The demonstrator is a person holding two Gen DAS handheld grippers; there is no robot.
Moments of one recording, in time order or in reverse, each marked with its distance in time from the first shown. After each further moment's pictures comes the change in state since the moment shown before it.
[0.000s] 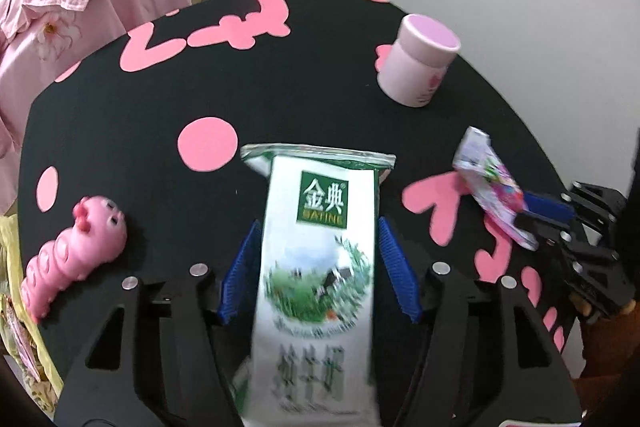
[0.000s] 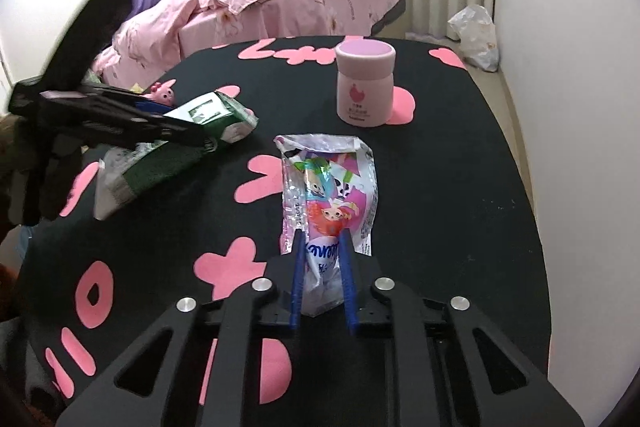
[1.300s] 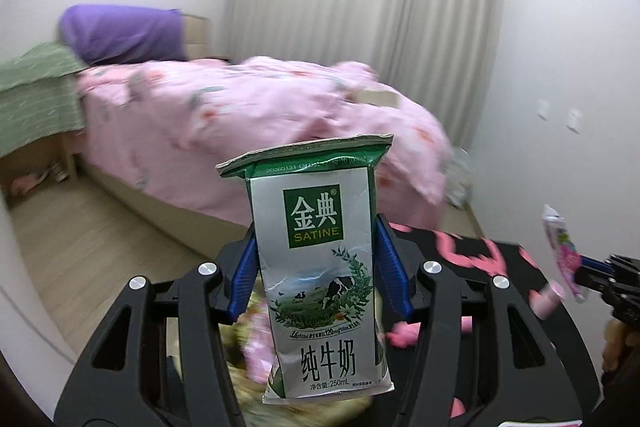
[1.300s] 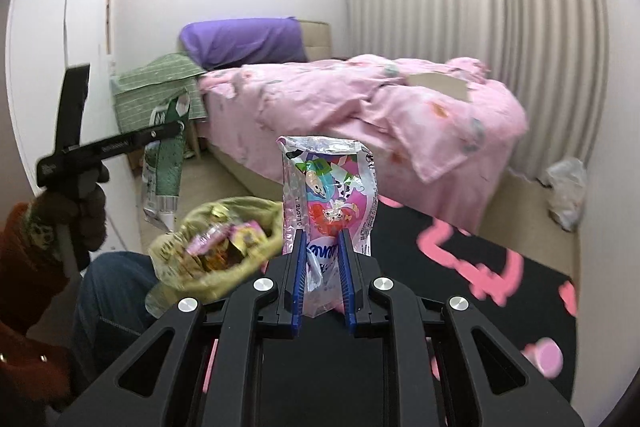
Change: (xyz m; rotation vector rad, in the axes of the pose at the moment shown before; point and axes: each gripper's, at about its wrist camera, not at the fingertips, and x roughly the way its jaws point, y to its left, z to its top) left arm -0.264 0.248 -0.184 -0.573 -0.801 0.413; right arm -0.024 0.244 0.166 -0.379 -0.266 0.237
